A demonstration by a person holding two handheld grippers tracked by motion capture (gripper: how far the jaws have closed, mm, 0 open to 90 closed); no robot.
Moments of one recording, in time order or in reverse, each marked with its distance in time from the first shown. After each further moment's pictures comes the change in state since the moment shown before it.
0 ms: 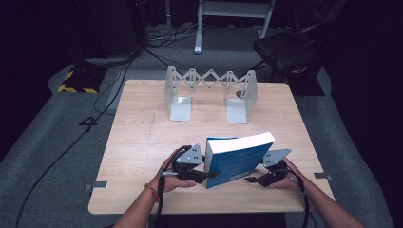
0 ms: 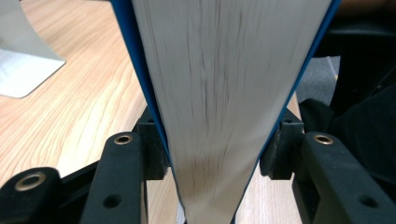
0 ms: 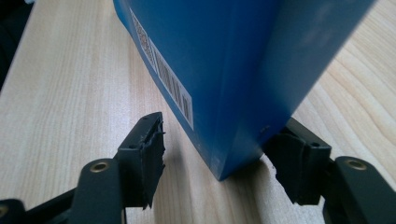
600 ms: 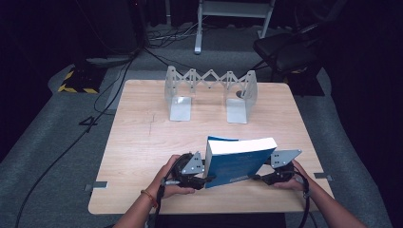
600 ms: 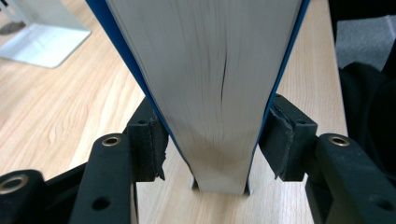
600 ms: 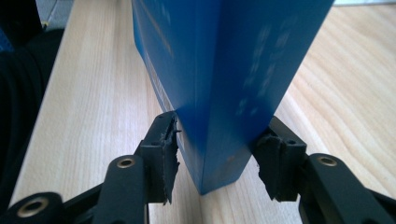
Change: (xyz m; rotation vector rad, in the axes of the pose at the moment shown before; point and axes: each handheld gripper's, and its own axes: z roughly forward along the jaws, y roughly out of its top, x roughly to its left) left arm -0.018 -0.012 0.006 0.146 0.163 0.071; right arm 0.009 0.010 -0.024 -0.085 -0.018 -0.027
